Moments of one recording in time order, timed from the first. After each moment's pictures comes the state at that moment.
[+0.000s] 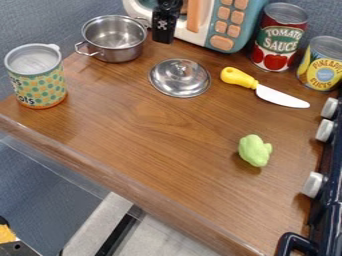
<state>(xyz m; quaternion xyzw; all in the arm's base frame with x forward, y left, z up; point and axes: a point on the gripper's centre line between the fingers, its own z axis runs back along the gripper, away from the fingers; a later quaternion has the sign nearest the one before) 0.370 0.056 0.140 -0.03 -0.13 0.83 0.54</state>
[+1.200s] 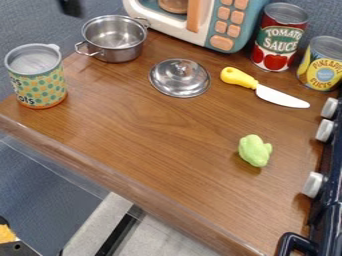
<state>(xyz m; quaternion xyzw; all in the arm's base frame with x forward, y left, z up) 0.300 0.173 0.171 -0.03 -0.14 0.82 0.56</state>
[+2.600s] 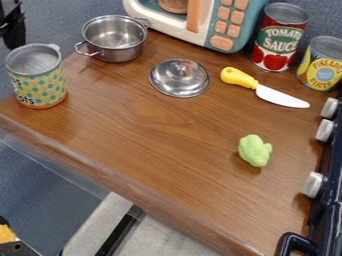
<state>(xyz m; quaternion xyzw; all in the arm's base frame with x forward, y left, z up) 0.218 0.219 0.101 0.05 -0.14 0.76 0.64</state>
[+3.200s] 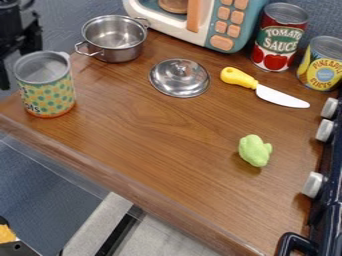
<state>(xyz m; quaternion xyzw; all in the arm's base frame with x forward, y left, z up) 0.222 0.189 0.090 0.06 -0.13 0.74 0.66</state>
